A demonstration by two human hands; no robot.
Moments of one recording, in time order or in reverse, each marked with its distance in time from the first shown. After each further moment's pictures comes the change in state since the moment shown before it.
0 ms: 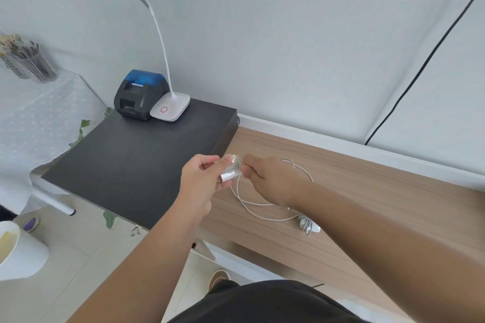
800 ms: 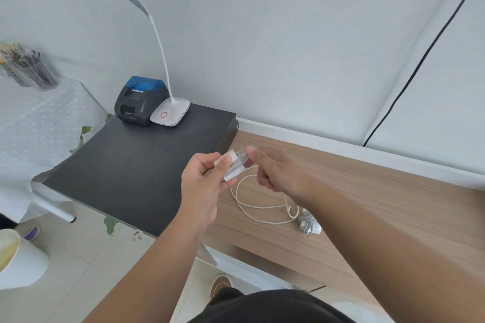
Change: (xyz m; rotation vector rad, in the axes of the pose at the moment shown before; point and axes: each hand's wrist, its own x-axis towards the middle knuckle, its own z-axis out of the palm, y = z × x) left_hand -0.019 0.000 0.005 -0.199 -0.087 0.190; right_hand -0.005 0.005 -0.009 0.767 0.043 0.119
